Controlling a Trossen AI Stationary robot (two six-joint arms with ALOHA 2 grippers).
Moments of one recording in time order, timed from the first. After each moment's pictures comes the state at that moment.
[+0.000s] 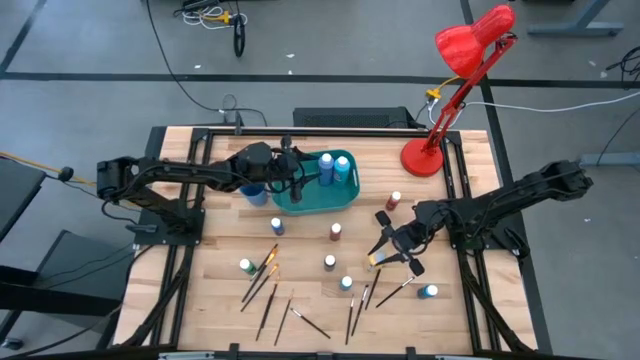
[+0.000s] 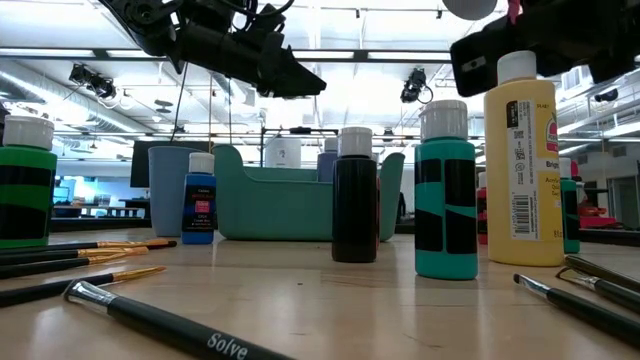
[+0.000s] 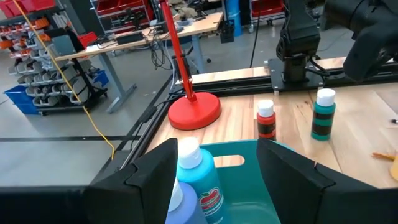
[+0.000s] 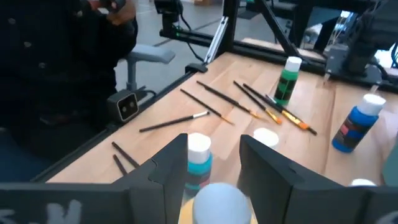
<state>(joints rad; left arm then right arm) 0.26 1.41 0.77 0.46 -0.02 0.22 0.21 1.10 0.40 0.44 -0.32 -0.13</state>
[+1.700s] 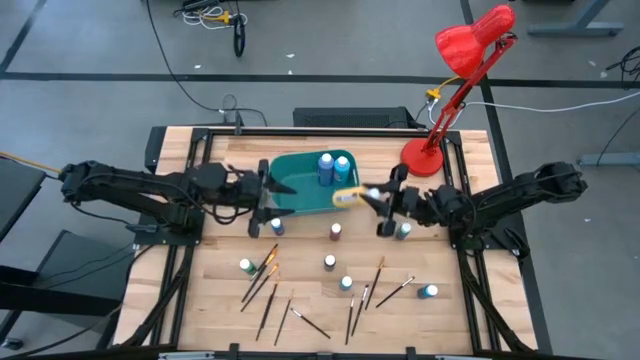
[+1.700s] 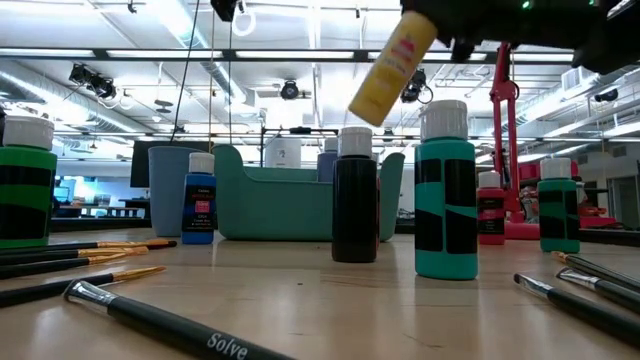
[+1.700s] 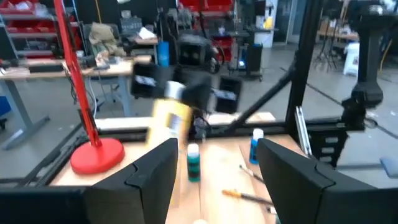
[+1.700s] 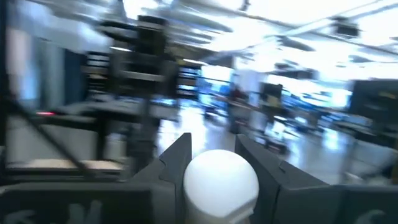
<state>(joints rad) -0.06 1.00 0.77 0.18 -0.02 0.01 0.12 1.20 0.40 1.11 0.37 -0.24</state>
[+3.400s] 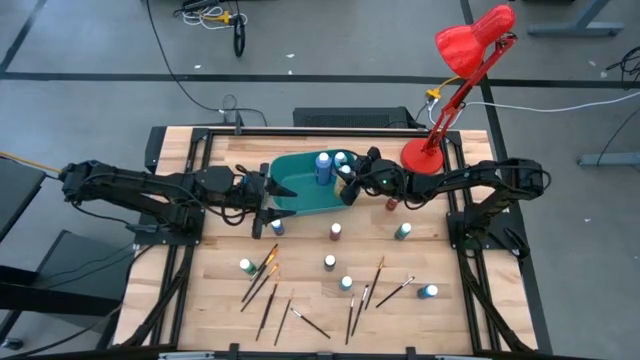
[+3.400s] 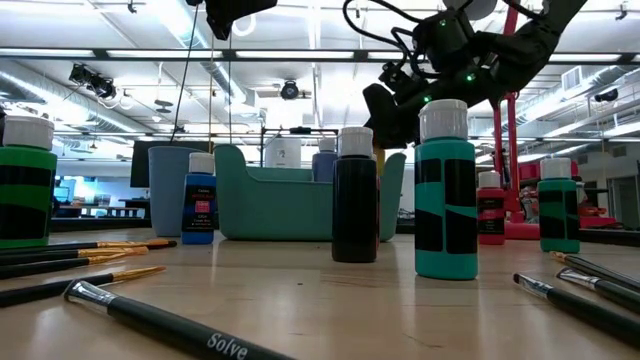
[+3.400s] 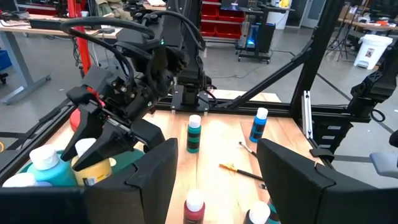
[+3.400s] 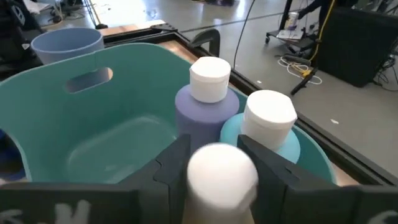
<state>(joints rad) -0.06 1.02 0.77 0.10 -0.06 -0.09 -0.22 1.56 0.69 0.53 0.33 0.09</state>
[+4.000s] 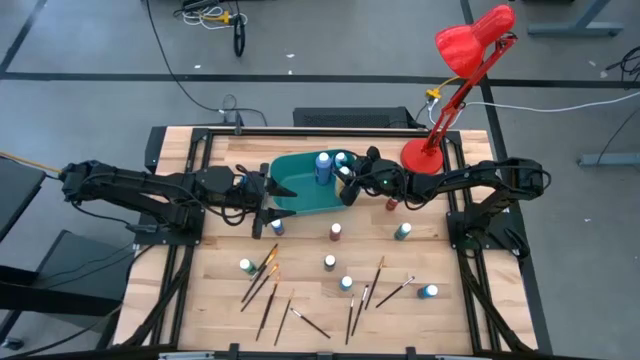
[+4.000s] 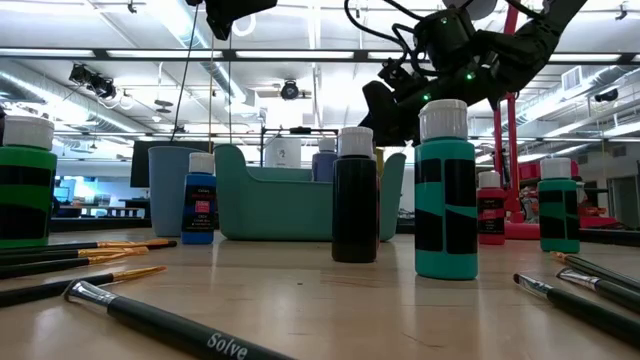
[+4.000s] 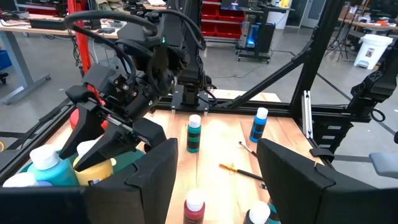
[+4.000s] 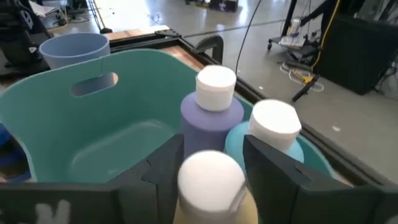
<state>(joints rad) -0.06 1.02 0.77 0.09 -0.06 -0.09 -0.22 1.56 0.69 0.56 0.32 0.06</state>
